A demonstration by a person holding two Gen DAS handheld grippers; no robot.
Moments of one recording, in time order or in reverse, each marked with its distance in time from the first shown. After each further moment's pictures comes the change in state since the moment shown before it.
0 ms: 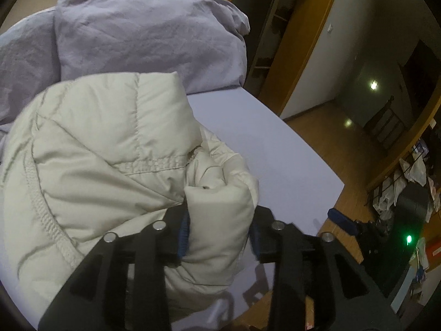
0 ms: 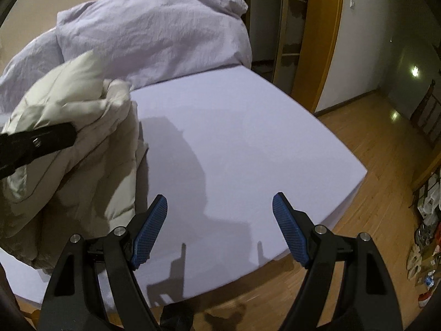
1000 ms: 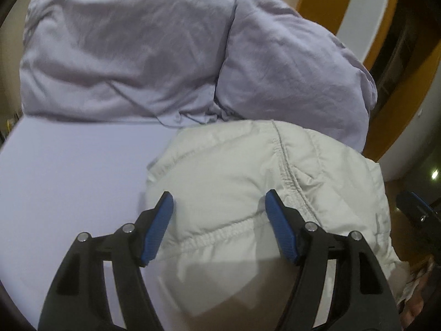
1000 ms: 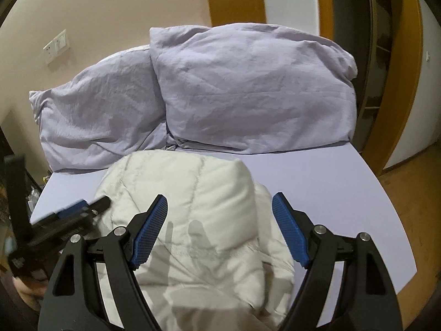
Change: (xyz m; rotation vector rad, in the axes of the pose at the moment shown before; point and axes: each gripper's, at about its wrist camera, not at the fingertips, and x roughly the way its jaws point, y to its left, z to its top) left arm -0.055 0.210 -0.003 -0.420 -0.140 0.334; right arm -0.017 0.164 0.113 -0.209 -0.104 0.337
